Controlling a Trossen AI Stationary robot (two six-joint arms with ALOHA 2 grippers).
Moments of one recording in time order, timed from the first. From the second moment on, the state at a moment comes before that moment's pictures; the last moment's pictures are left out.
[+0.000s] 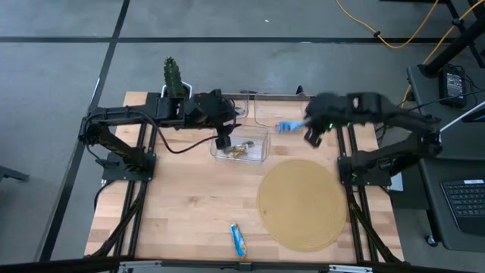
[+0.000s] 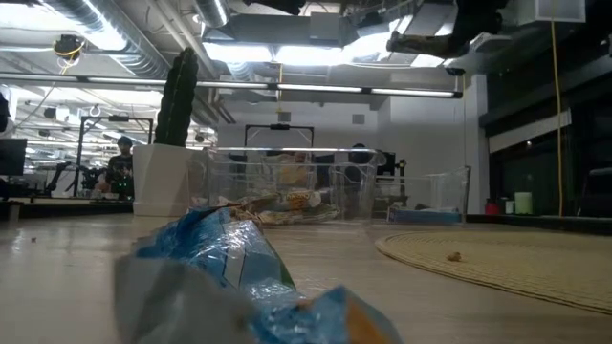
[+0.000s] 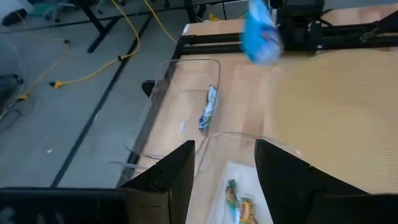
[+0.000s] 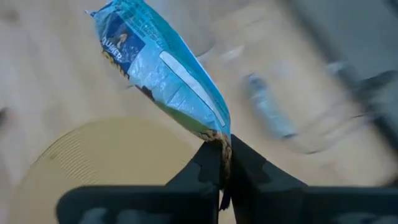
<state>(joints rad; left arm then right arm) 0.09 1.44 1.55 -0.70 -0.28 0.08 -0.15 1.20 1.42 -1.28 0.18 0.34</state>
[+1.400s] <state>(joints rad) 0.24 1.52 1.55 -0.60 -0.36 -0.02 -0.85 1.62 1.29 -0.83 -0.13 -0.37</state>
